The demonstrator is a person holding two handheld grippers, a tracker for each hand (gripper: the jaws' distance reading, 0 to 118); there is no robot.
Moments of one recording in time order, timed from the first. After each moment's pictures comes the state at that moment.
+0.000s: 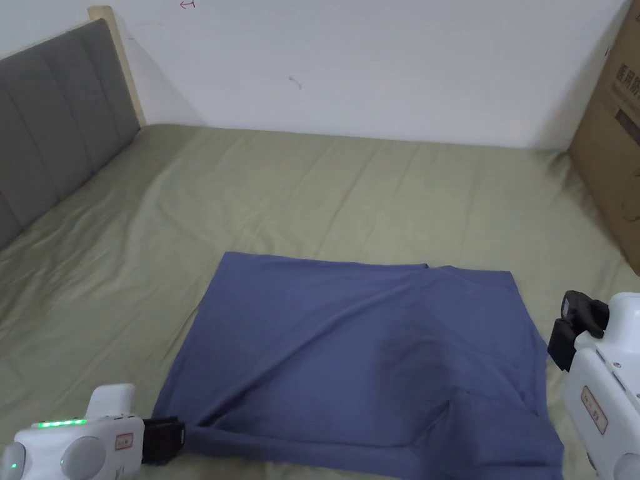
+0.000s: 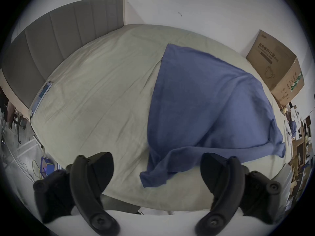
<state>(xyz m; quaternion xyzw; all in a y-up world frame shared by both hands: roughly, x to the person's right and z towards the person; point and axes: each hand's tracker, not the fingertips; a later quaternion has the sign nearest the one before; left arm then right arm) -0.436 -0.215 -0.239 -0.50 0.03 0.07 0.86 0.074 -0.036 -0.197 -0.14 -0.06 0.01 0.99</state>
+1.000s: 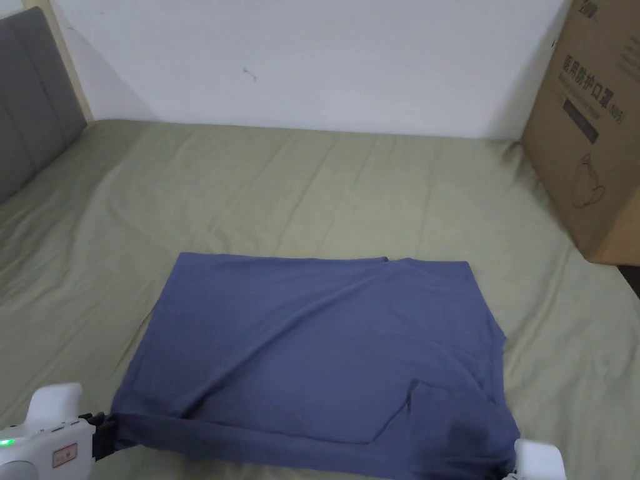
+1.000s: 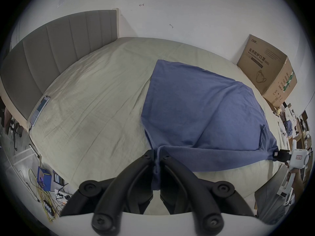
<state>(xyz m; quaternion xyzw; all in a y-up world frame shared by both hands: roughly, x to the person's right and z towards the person) -0.426 -0.184 -0.237 -0.44 0.00 0.07 0.89 0.120 -0.232 -0.178 -0.47 -0.07 -0.05 0.88</state>
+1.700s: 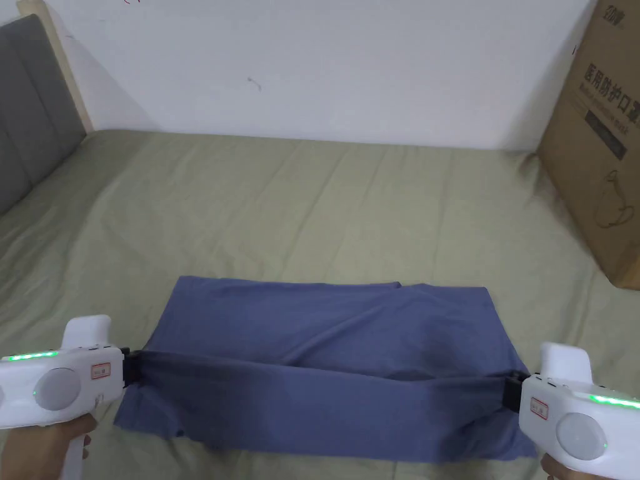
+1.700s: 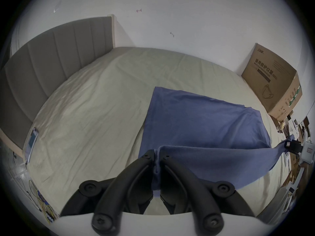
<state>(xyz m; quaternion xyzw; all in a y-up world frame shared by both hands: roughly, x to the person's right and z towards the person) -0.410 -0.158 -0.393 -0.43 0.00 0.07 0.90 0.135 -0.159 -0.338 -0.40 -0.08 -0.05 0.91</state>
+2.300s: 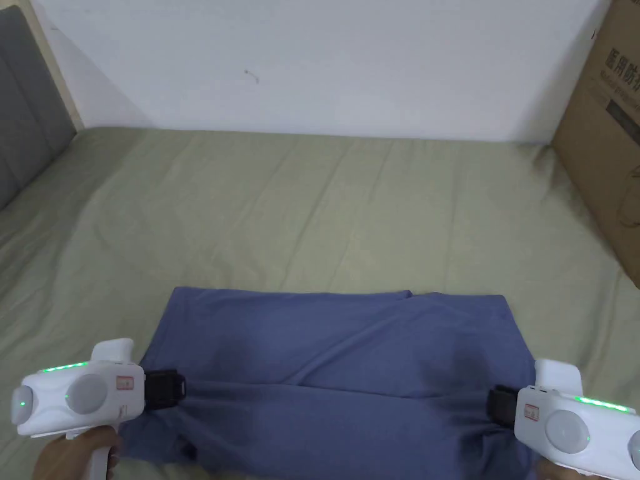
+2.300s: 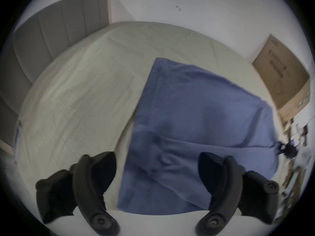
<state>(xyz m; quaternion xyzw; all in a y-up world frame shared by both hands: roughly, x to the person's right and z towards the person) -0.420 -0.214 -0.448 -0.50 -0.01 0.13 0.85 0.141 -0.208 -0.387 -0.45 -0.10 -0.08 0.88</state>
